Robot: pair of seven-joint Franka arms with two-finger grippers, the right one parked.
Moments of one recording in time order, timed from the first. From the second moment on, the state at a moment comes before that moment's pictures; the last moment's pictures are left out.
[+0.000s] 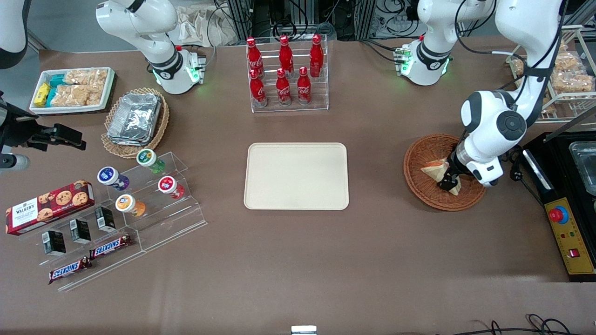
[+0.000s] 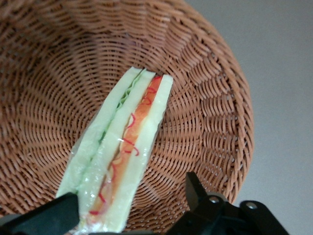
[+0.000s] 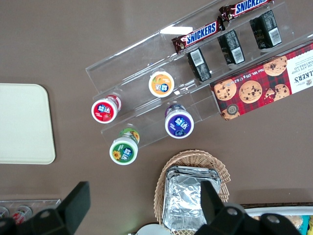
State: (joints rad) arm 0.11 0.16 -0.17 -2.36 -0.01 2.50 -1.23
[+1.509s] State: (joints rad) arm 0.11 0.23 -0.18 -2.30 0.04 2.37 -1.27
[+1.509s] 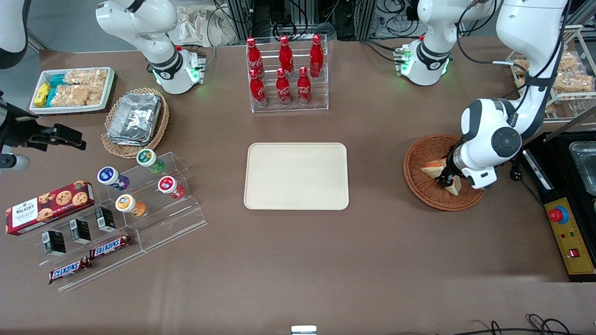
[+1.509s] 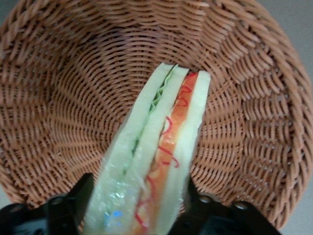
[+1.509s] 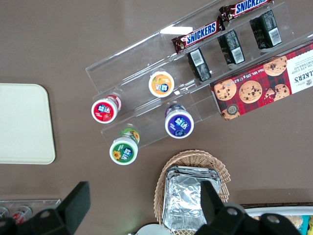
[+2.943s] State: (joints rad) arm 0.09 0.16 -0.59 -1.73 0.09 1.83 -1.12
